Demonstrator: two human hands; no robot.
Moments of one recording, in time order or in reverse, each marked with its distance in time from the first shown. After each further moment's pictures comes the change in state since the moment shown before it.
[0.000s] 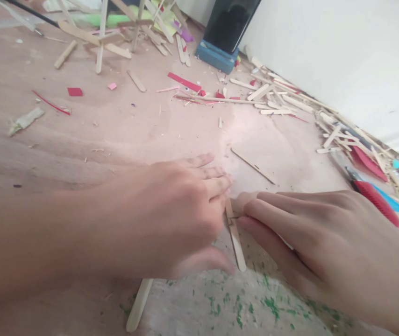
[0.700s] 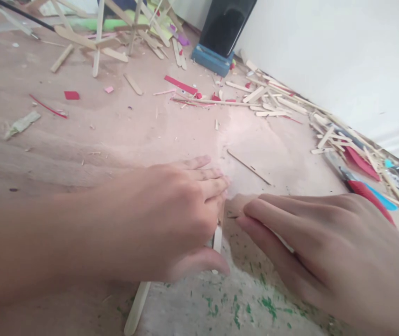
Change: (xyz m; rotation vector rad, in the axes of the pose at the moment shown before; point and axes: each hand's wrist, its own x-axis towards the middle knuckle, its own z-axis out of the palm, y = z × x) left_hand -0.001 -0.002 0.002 0.019 0.029 0.009; right_hand 0.001 -0.011 0.000 -0.083 0.067 0.034
